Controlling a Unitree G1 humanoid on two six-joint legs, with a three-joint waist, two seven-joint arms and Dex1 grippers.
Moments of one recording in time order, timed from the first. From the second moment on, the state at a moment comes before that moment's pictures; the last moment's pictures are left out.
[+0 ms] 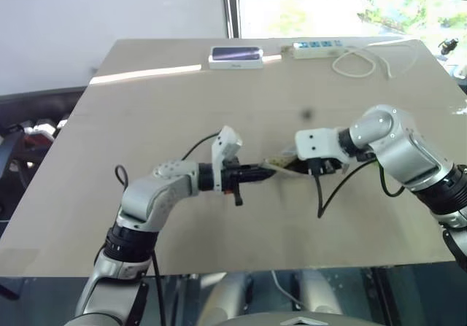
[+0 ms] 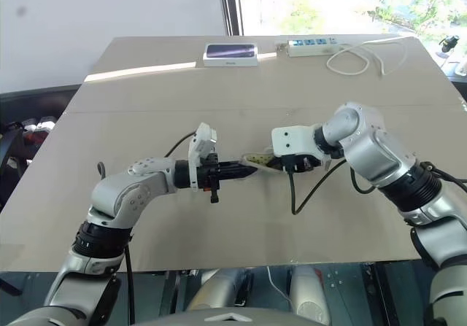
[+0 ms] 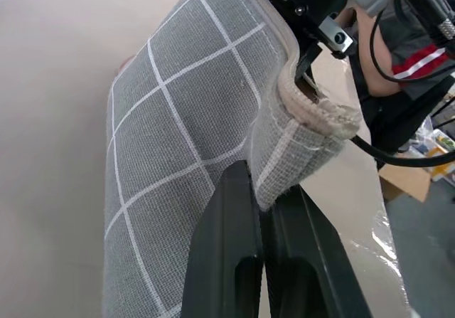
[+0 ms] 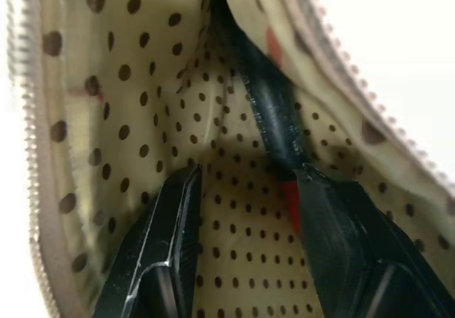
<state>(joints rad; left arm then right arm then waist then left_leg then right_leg) -0.43 0.48 -0.12 -0.22 -0.63 0.83 -0.94 -0.88 -0.78 0.59 -0.16 -0.14 0.58 1.32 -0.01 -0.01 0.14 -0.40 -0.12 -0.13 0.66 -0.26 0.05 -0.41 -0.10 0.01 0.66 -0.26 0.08</state>
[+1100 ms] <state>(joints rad) -0.43 0.48 -0.13 -0.23 -0.69 0.92 -0.89 -0.91 -0.62 0.65 0.14 -0.31 0.36 1.39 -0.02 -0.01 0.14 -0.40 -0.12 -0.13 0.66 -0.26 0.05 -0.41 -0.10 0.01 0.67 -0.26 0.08</state>
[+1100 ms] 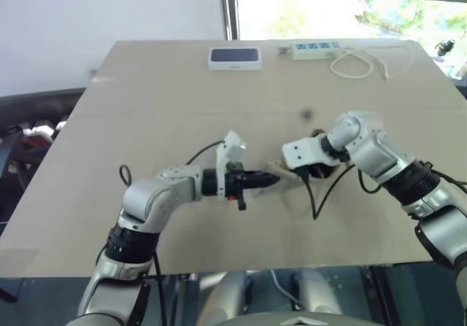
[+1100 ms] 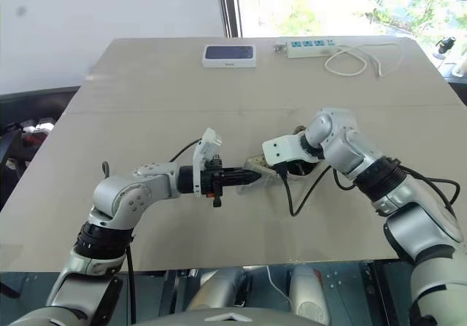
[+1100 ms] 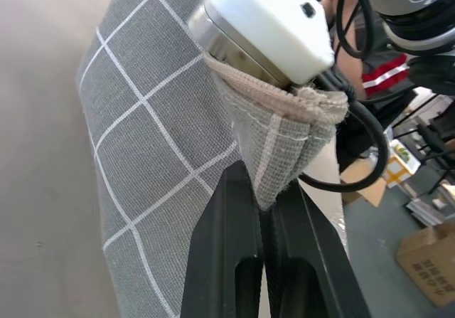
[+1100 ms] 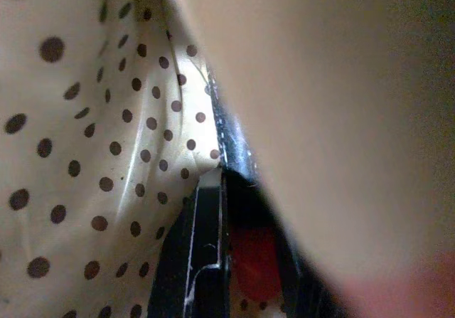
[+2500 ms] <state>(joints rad) -0.49 0.55 -0.24 0.05 0.08 0.24 -0.62 -0.60 -0.75 0.34 -0.38 0.12 1.11 1.11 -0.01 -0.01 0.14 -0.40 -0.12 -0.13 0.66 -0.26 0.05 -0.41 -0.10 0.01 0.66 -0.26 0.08</state>
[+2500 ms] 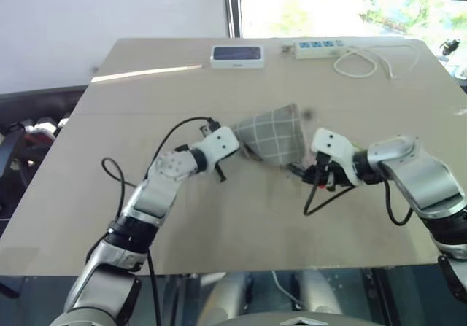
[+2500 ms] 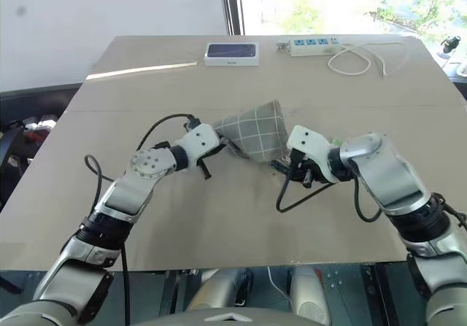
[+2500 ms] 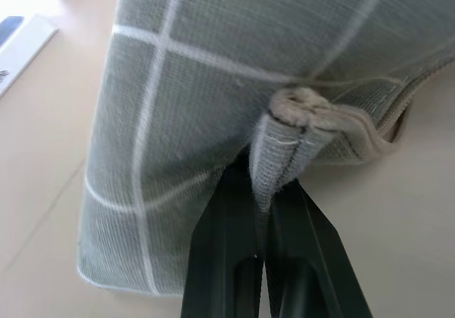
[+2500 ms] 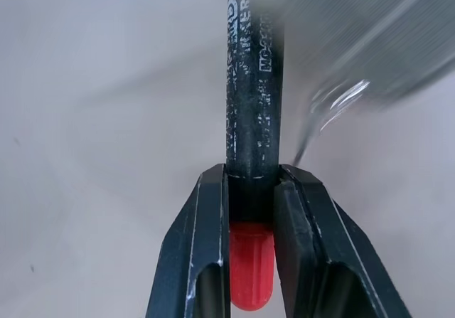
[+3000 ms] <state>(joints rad) -0.34 0.60 -0.12 -0.04 0.04 0.25 -0.63 -0.47 -0.95 0.30 -0.30 0.06 0.96 0.95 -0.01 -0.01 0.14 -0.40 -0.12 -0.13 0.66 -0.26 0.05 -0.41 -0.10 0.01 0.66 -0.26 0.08</state>
